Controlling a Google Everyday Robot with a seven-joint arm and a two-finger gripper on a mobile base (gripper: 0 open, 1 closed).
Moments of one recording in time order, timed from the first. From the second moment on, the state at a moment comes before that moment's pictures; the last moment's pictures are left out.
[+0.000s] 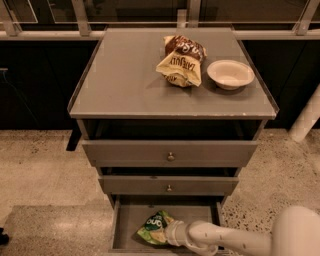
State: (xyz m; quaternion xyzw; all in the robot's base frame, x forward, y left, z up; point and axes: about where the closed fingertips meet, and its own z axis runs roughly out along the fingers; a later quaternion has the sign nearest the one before) arm 0.501 -0.015 0.197 -0.33 0.85 0.25 0.33
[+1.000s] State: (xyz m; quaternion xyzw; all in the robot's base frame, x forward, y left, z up) arm 0.447 -0.057 0.319 -0.31 0.81 0.27 0.41
